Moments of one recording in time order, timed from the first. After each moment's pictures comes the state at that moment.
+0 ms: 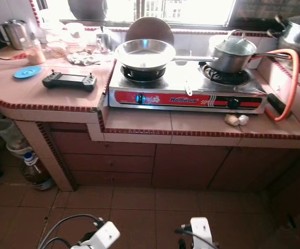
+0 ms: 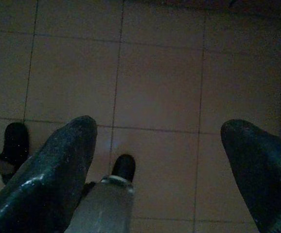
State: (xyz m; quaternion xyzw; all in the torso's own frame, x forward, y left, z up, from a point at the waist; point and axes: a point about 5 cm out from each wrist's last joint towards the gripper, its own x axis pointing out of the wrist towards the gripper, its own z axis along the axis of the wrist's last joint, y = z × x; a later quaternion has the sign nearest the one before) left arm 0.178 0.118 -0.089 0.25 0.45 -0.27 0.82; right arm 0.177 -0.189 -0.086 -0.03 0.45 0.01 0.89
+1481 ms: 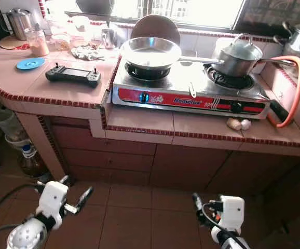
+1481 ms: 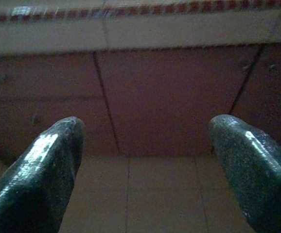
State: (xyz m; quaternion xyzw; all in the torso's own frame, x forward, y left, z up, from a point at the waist) left arm 0.218 0.199 0.001 0.11 0.15 -0.18 0.97; right arm 0.198 -0.223 0.002 0.07 0.14 0.01 0.99
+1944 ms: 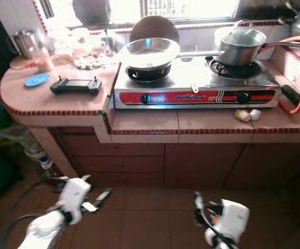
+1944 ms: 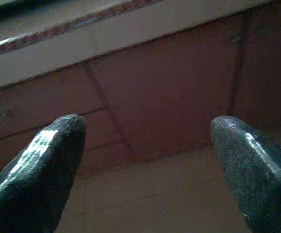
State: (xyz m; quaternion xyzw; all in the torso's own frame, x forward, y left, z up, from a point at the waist) left arm 0.240 0.155 -0.002 0.11 0.15 -0.27 0.94; right arm 0.179 -0.207 0.011 0.11 0.12 -0.09 0.98
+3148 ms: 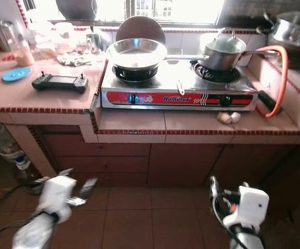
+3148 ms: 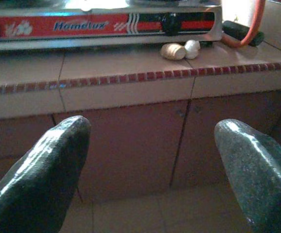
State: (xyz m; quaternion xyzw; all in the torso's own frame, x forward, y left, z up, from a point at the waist) left arm 0.221 0.198 0.015 0.12 0.11 -0.08 0.98; right arm 0.183 -0.223 0.064 0.03 0.07 -0.08 0.99
